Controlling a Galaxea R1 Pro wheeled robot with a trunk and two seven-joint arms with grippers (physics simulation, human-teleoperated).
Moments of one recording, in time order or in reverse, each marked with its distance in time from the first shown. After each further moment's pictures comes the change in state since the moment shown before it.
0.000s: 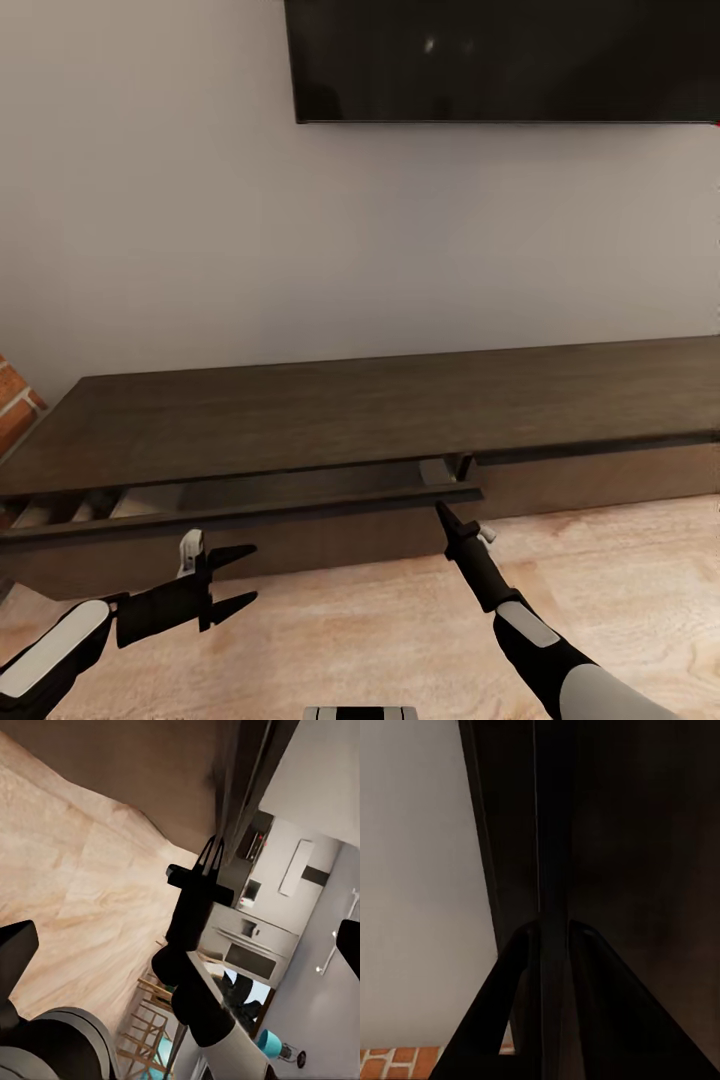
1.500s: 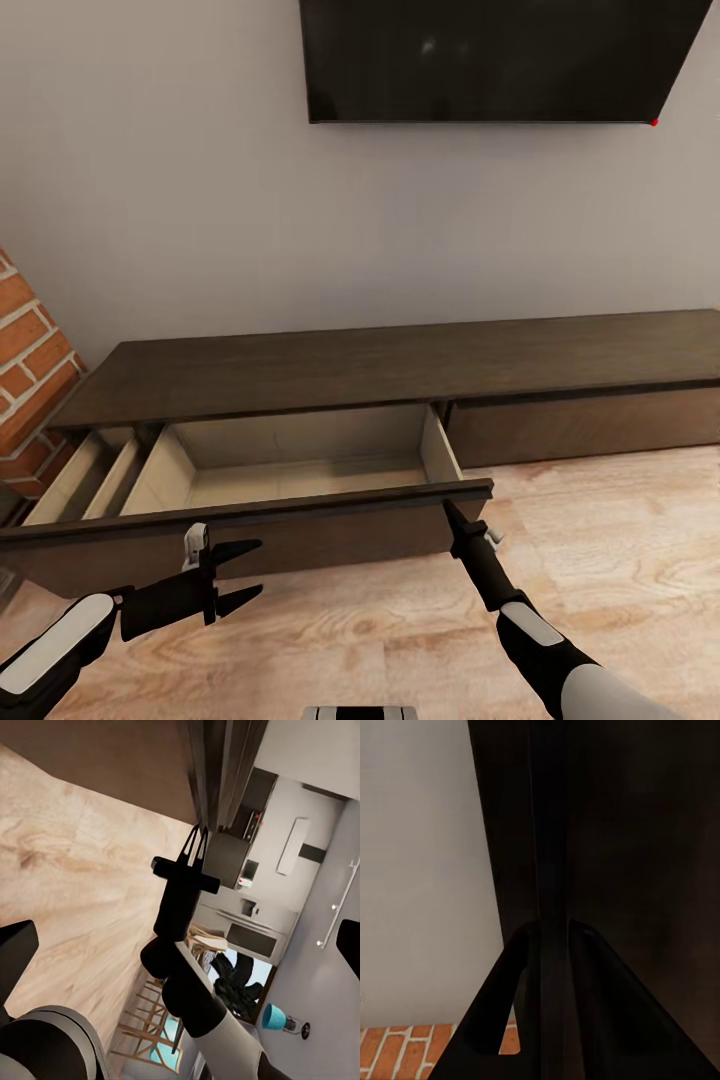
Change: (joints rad) left arm 0.000 0.000 0.000 -0.053 0.000 0.000 0.000; right arm -0.001 0.000 -0.041 0.012 -0.019 0.001 0.005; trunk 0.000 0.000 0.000
